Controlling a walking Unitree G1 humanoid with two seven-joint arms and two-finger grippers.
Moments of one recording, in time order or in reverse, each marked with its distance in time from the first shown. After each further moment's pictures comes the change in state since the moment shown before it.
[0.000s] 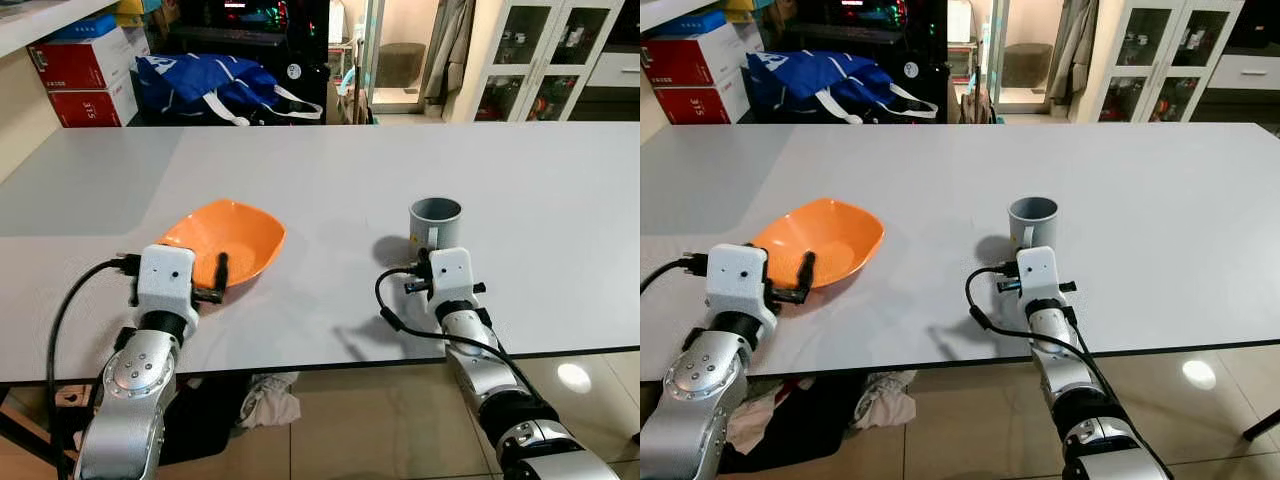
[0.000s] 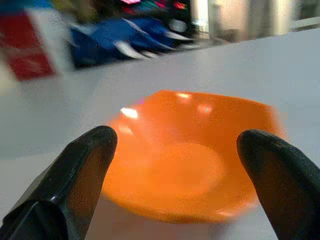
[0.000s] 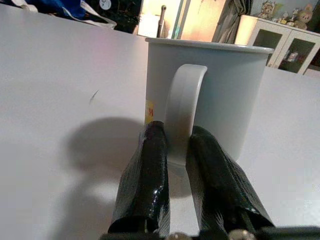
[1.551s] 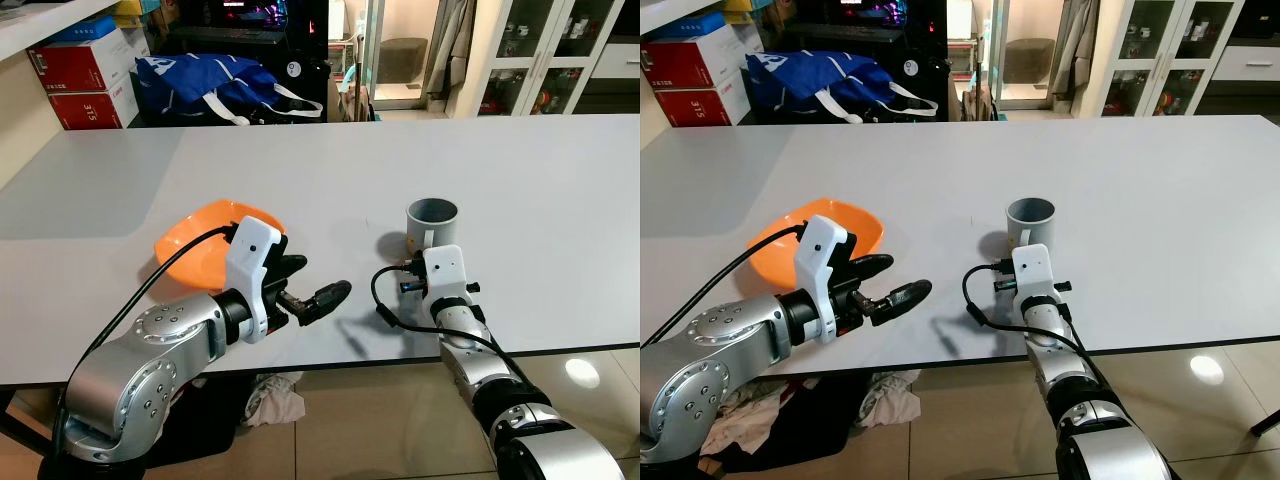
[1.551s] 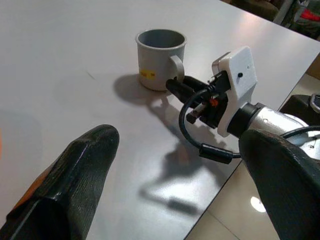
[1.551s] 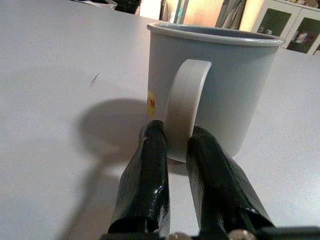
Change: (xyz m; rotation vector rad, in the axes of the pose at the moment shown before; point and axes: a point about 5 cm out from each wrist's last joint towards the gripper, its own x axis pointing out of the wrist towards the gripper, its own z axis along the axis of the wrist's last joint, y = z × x) left arm -0.006 -0.060 0.057 -0.205 0.178 -0.749; right arm 0.007 0.005 -0.003 -0.001 0.065 0.008
